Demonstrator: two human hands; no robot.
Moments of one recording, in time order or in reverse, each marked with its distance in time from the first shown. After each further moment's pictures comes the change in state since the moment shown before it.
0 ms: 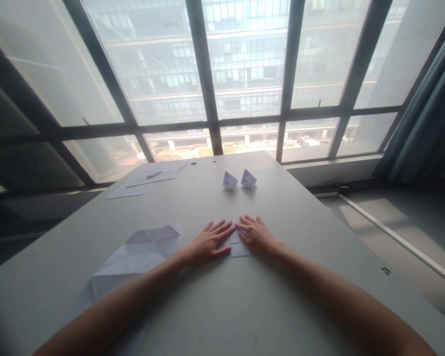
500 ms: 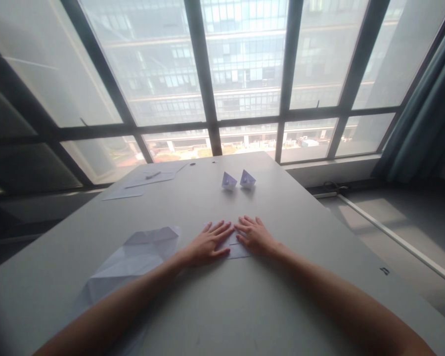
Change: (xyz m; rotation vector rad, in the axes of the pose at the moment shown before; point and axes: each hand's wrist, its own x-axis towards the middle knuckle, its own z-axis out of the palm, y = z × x) left_hand -0.001 0.001 -0.001 -0.003 0.004 0.000; right_hand 0.000 0.000 -0.001 0.013 -0.020 0.013
